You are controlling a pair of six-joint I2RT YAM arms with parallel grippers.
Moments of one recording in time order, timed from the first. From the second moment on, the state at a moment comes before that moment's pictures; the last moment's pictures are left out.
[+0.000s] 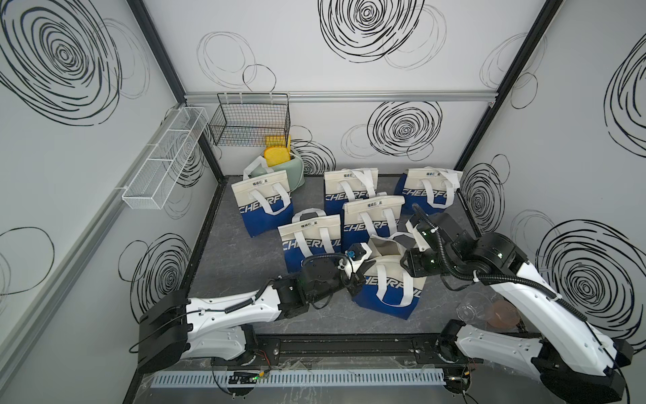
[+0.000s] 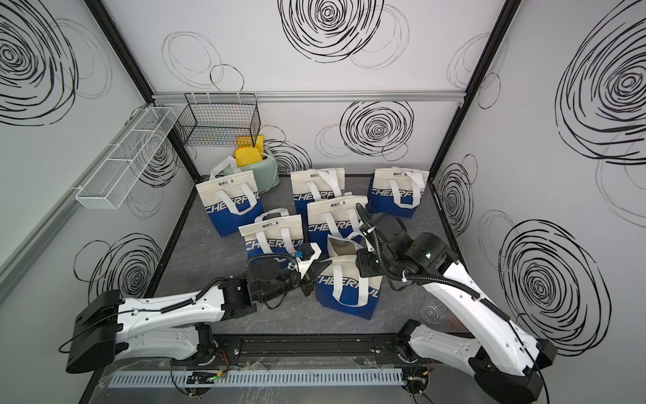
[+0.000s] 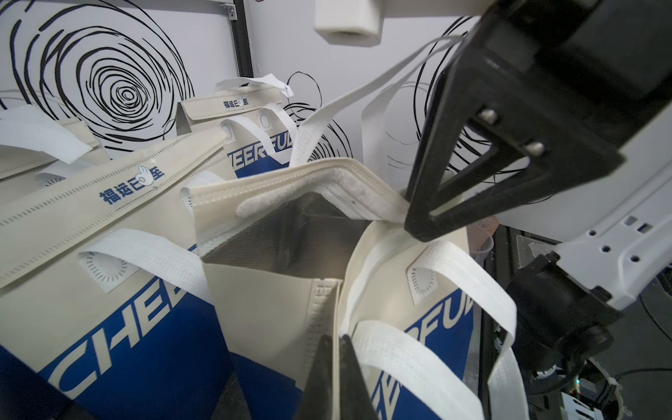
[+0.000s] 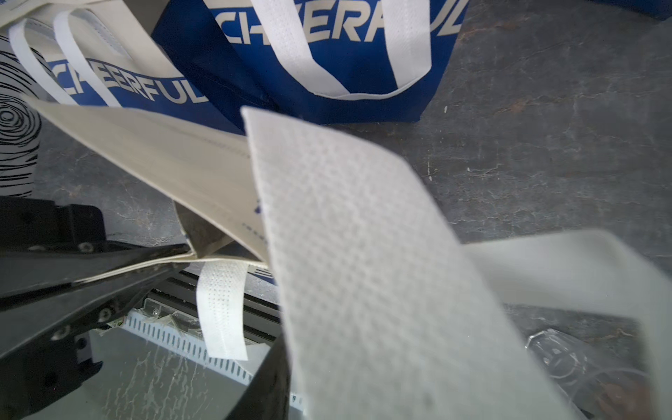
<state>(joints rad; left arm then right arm) -1.12 1.20 0.68 0.37 -0.09 -0.05 0.80 1.05 1.38 -1.38 0.08 0.60</state>
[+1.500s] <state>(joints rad) -1.10 1.11 0.65 0.32 -0.07 -0.04 1.01 1.30 1.46 -1.36 0.50 0.71</state>
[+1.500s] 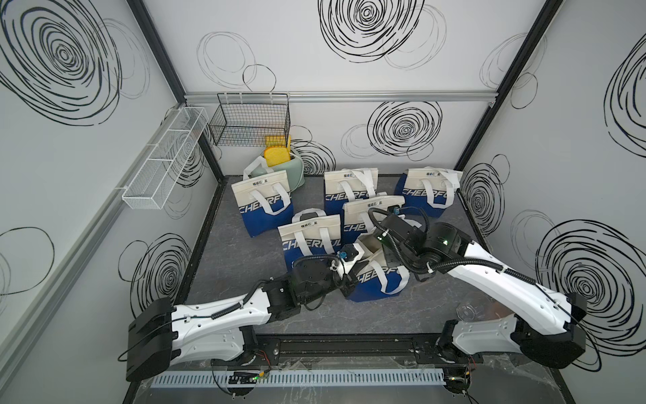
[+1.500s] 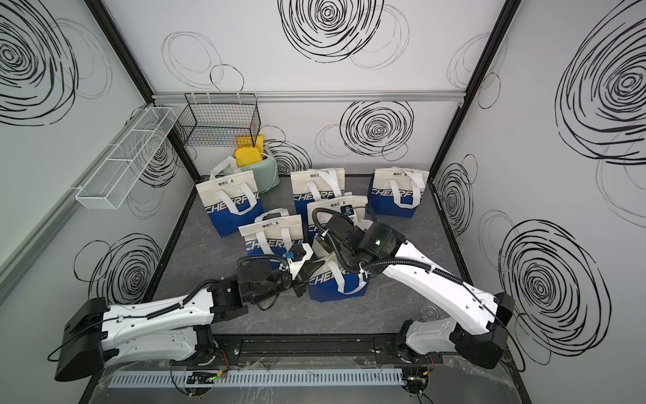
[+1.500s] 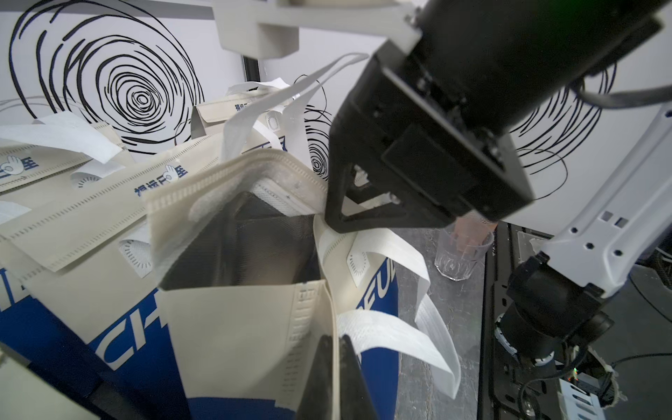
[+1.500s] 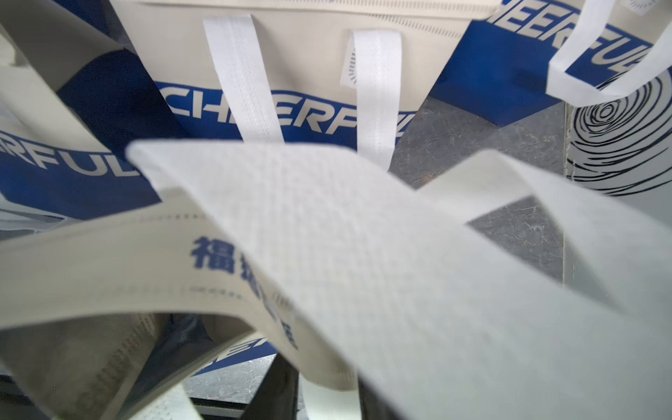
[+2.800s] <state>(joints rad) -1.05 1.11 0.64 0.27 -0.04 -0.06 0.63 1.22 1.53 -1.30 0.27 0.52</state>
